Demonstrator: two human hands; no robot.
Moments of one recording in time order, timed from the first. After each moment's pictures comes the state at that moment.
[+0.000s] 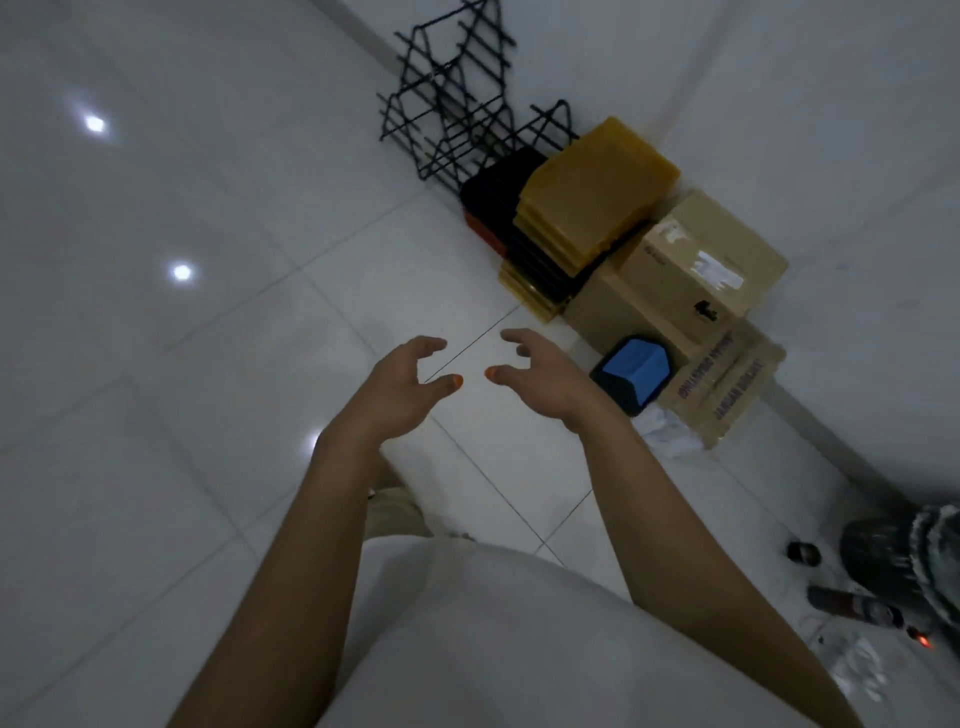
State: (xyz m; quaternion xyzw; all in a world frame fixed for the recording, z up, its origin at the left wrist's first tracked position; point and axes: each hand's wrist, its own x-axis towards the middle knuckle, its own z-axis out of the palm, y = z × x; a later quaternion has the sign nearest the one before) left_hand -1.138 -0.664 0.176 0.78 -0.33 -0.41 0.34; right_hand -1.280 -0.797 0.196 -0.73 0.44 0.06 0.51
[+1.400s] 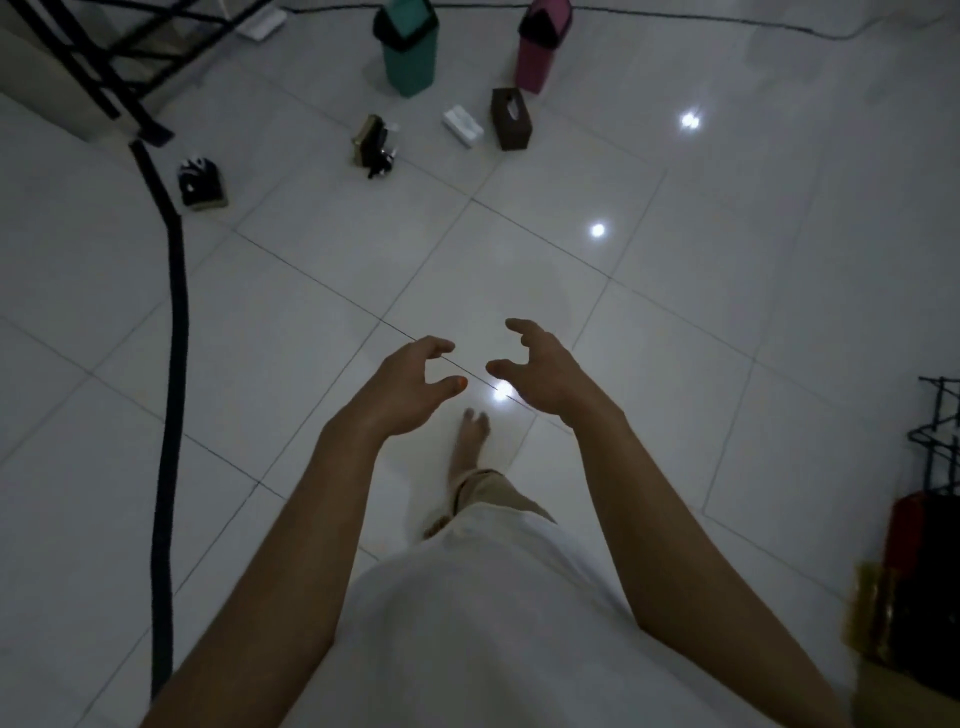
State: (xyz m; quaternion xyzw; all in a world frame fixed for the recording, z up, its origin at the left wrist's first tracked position) left_hand -1.185 0.022 0.178 0.84 0.20 -0.16 0.49; right_hand -1.098 -0.144 0.195 -0.87 -0.08 0.34 0.34
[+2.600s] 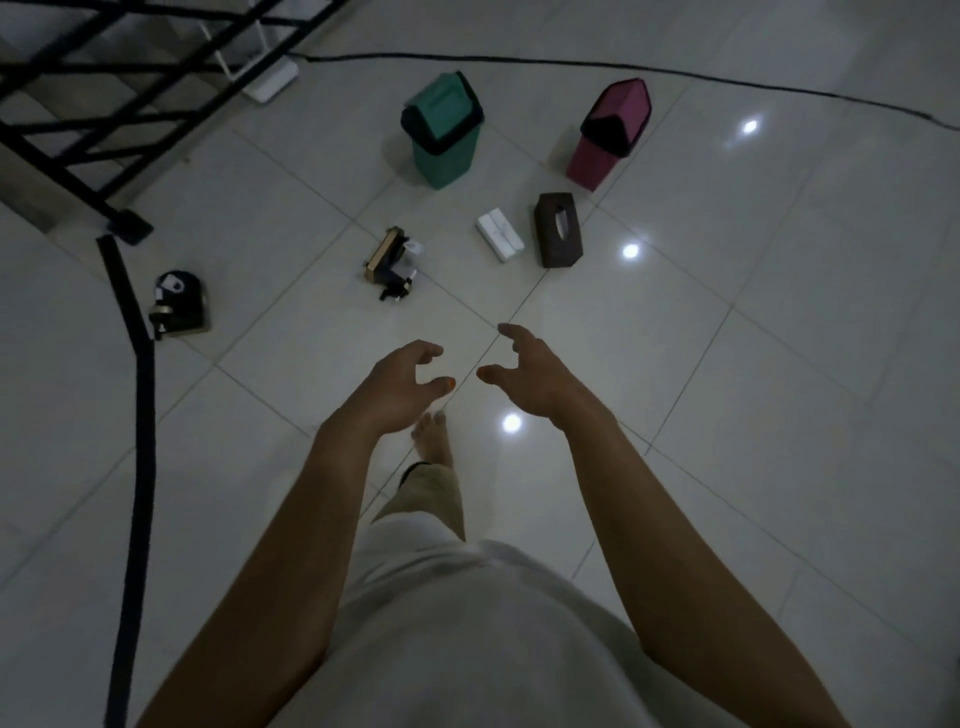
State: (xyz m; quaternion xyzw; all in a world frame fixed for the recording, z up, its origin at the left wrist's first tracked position) left_hand -0.627 0.330 0.117 0.78 0.28 -0.18 0.53; right_hand -0.523 0.172 0.139 -0.85 -0.10 0.42 0.31
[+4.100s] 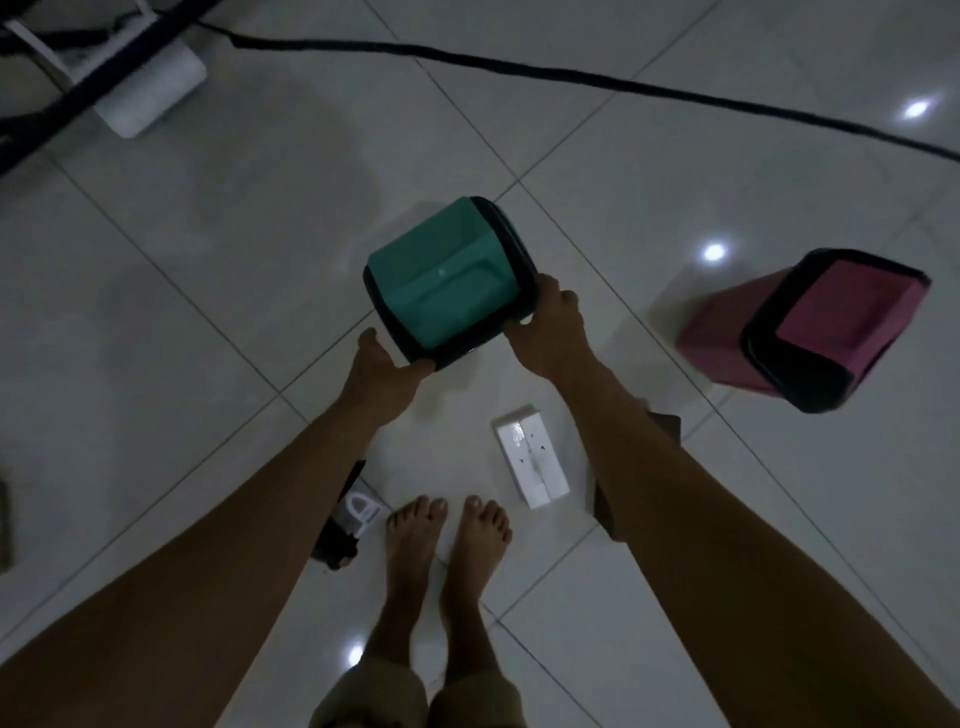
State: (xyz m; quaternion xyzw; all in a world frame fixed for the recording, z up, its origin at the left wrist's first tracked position) left_hand 0.044 0.675 -0.326 0.59 0.55 -0.19 0.56; right_hand 0.197 0.551 -0.318 -0.89 -0.14 0.38 0.22
